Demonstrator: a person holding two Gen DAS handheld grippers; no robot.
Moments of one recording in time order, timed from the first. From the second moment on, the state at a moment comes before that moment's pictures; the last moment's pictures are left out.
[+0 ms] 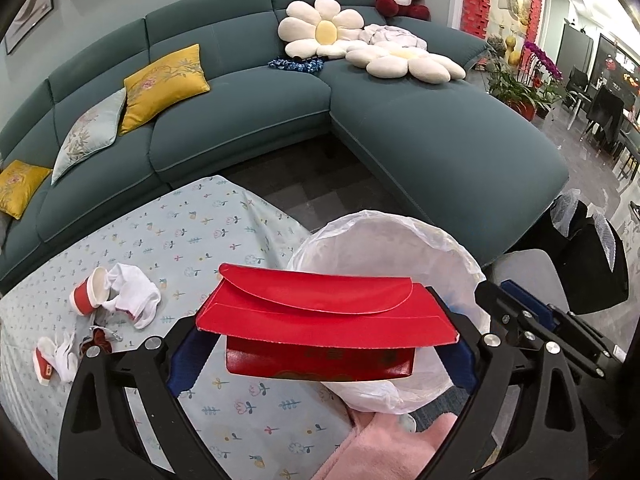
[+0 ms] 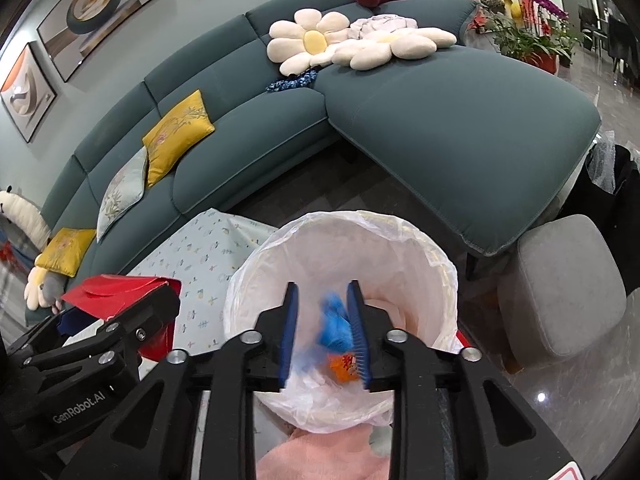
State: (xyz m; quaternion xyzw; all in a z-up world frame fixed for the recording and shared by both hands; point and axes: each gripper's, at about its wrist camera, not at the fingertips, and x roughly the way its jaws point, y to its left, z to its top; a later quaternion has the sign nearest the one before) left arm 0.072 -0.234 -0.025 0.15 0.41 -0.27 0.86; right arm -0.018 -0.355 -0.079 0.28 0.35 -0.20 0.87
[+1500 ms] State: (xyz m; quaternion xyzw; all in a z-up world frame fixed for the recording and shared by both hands) left arm 0.109 -0.120 -0.059 0.10 0.45 -0.18 0.87; right arm 0.044 -0.249 -0.153 0.24 0.51 -0.05 0.82
